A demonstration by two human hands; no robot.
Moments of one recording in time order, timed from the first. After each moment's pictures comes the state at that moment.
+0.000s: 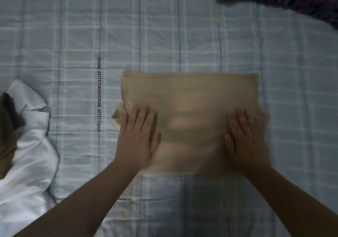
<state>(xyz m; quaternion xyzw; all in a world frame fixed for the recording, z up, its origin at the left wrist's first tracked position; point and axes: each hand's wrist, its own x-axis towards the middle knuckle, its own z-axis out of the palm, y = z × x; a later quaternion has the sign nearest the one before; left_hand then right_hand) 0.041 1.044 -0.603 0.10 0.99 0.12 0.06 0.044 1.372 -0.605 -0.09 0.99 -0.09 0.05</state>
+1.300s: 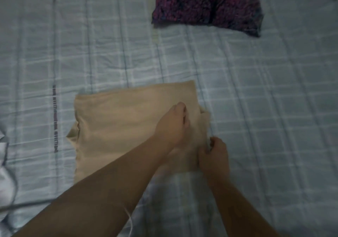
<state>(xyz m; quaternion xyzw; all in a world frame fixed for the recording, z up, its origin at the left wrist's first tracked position) -0.021 1.289 -0.573 0.10 0.91 0.35 0.19 0.098 1.416 -0.589 0.35 0.86 -0.35 0.11</state>
